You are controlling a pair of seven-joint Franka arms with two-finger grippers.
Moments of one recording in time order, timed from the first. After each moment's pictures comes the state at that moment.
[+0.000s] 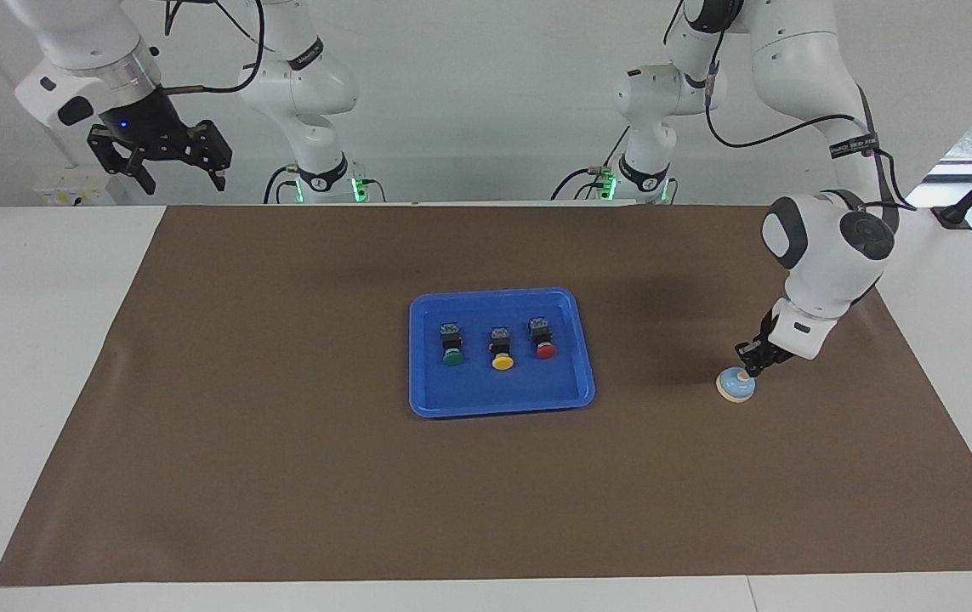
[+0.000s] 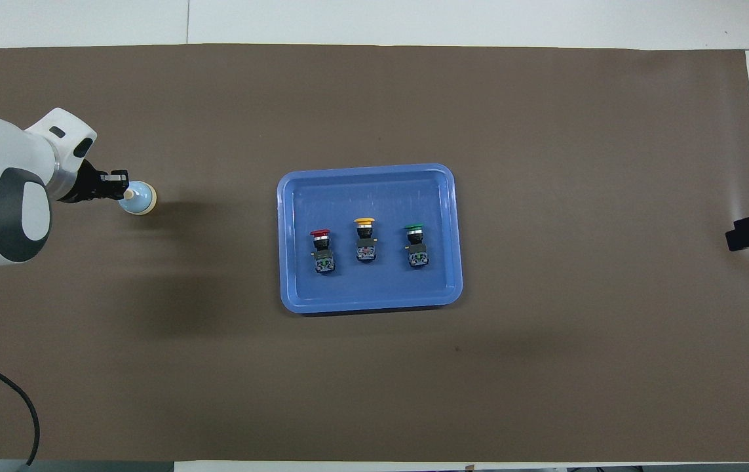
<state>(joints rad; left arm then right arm) 0.02 0.28 -0.03 -1.95 -0.01 2.31 -0.09 -0.04 -0.07 0.00 -1.54 -0.03 1.38 -0.11</state>
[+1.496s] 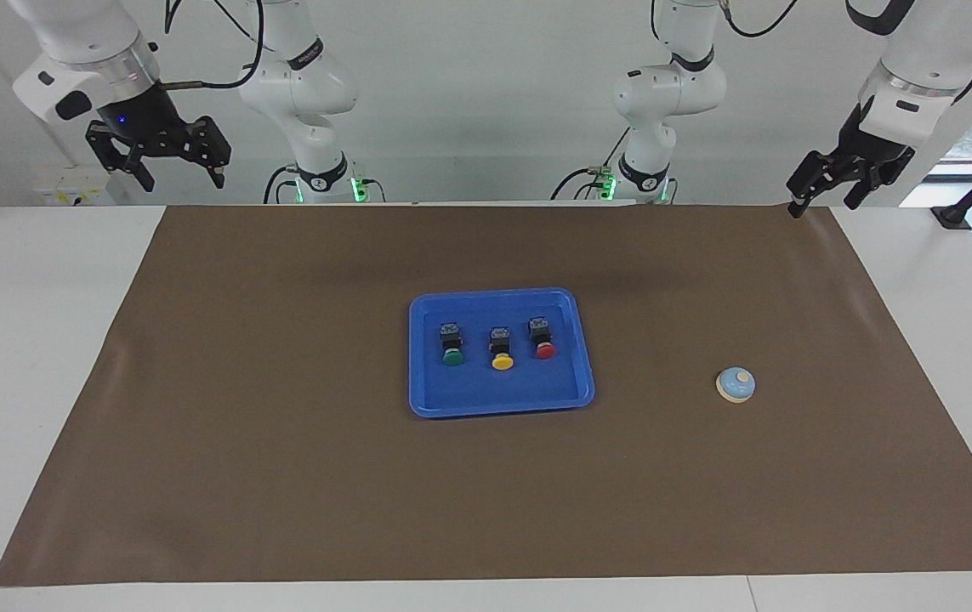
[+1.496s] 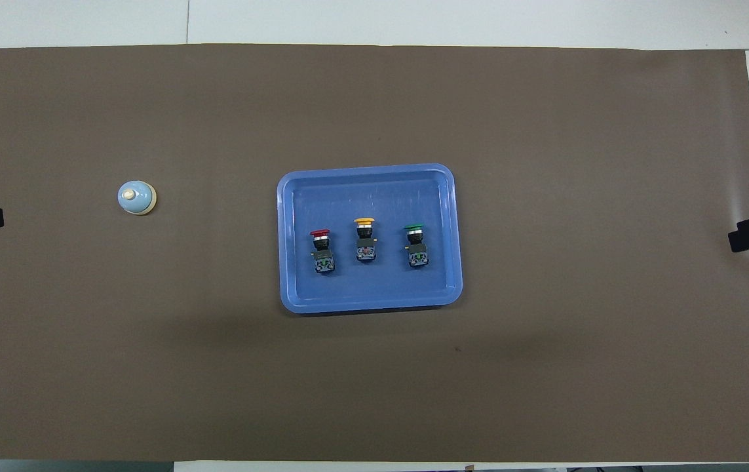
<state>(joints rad) 0.06 -0.11 -0.04 -1.66 -0.01 1.57 -0.07 -0.04 -0.08 0.00 -1.54 -0.03 1.38 -0.11</state>
